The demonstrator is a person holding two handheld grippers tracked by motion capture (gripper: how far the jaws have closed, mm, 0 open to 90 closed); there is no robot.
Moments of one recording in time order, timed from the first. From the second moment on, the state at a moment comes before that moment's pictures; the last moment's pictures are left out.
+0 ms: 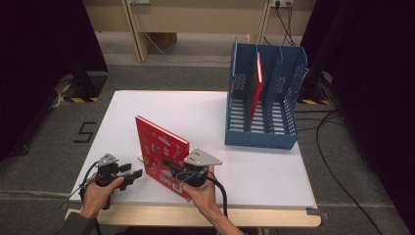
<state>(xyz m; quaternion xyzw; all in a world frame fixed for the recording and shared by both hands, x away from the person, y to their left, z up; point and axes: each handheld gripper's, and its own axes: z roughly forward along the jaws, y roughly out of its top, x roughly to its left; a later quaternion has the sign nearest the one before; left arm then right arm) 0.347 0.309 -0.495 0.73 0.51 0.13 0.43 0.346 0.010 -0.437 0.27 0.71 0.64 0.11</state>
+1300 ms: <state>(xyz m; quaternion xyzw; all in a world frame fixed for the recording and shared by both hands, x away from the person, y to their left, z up) 0.348 0.314 -0.496 0.74 0.51 0.16 0.41 0.342 -0.088 -0.369 0.30 0.65 0.67 0.21</state>
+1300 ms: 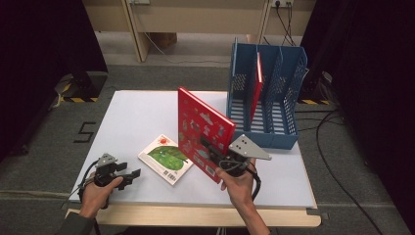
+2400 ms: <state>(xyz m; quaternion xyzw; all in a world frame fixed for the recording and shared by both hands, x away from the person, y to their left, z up) 0.349 0.314 -0.500 0.75 0.51 0.16 0.39 0.321 -0.188 -0.334 0.37 0.59 0.64 0.32</state>
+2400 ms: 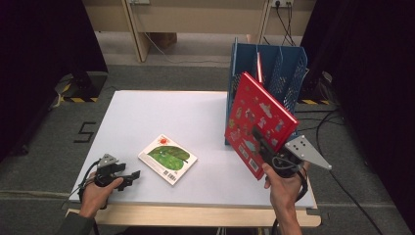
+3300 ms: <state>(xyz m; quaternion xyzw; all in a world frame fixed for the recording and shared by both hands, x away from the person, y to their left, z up) 0.352 0.313 -0.501 0.75 0.51 0.18 0.39 0.335 -0.238 -0.333 0.44 0.54 0.61 0.38</state>
